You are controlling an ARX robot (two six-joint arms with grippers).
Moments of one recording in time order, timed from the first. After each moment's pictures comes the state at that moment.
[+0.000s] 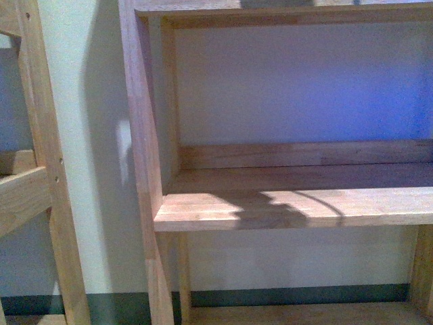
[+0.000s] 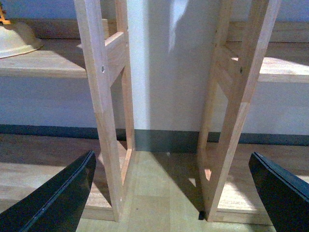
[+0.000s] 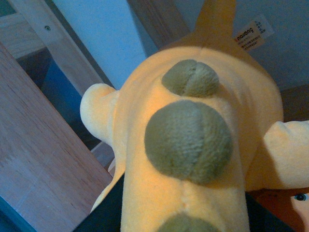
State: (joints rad) left arm 0.00 0.00 0.01 0.00 0.00 0.00; right arm 0.31 2.26 2.84 -0.28 -0.28 0.66
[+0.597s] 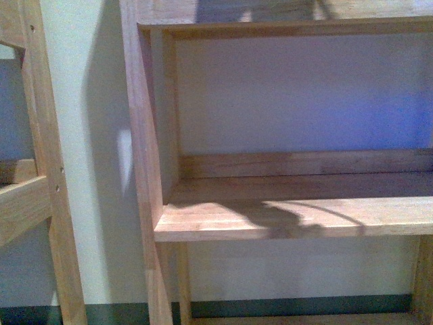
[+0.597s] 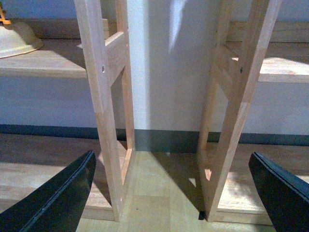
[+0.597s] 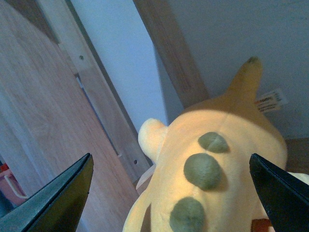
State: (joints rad) left arm 0.00 0.00 0.01 0.00 0.00 0.00; right arm 0.25 1.95 2.41 -0.01 -0.29 0.59
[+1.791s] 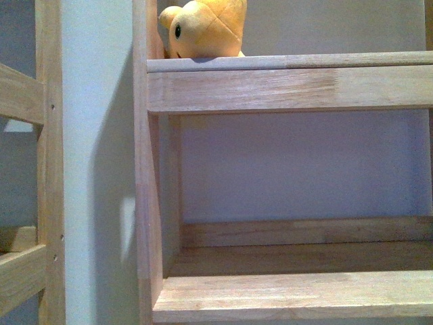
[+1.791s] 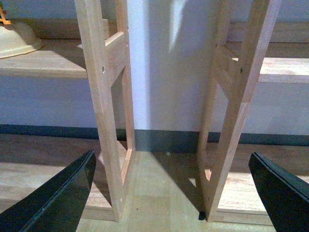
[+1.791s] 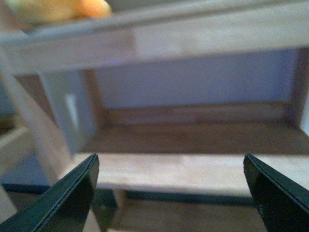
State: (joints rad) left arm 0.00 0.00 0.01 0.00 0.00 0.00; right arm -0.03 0.56 0.71 -0.03 -0.14 0.13
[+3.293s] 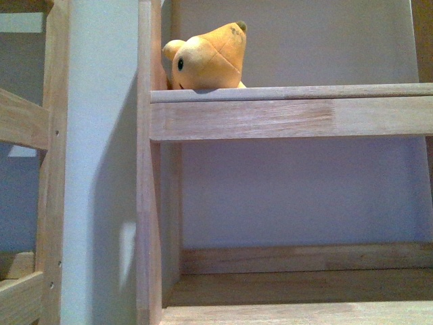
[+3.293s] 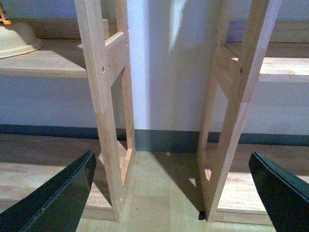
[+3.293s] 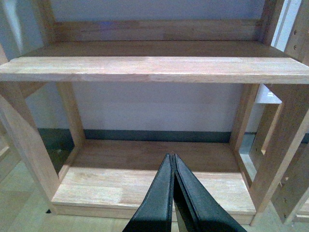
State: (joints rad) left arm 0.00 0.00 0.01 0.00 0.00 0.00; right arm 0.00 0.05 0.05 -0.01 0.00 0.01
